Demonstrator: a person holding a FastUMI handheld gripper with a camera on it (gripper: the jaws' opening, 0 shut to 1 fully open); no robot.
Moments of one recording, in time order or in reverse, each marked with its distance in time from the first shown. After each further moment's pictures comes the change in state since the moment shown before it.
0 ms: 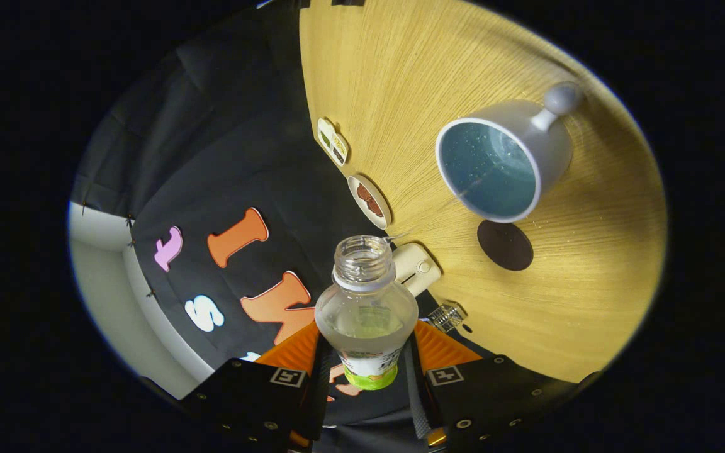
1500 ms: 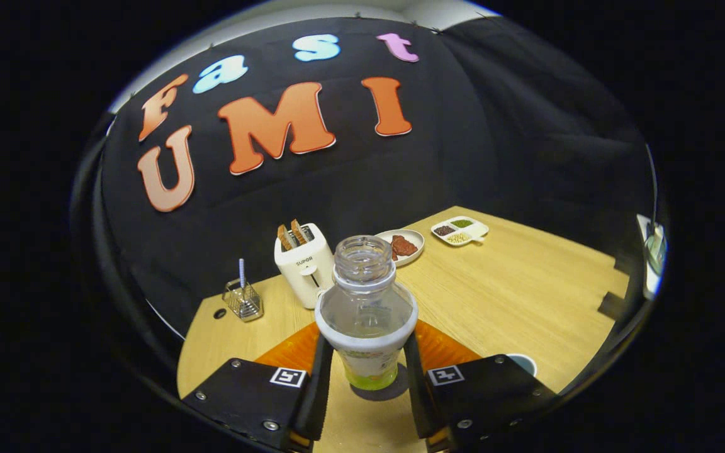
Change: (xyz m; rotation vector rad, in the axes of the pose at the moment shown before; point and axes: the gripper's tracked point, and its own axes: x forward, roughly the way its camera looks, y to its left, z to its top) arm 0.046 -0.002 -0.025 -1.830 -0.244 -0.299
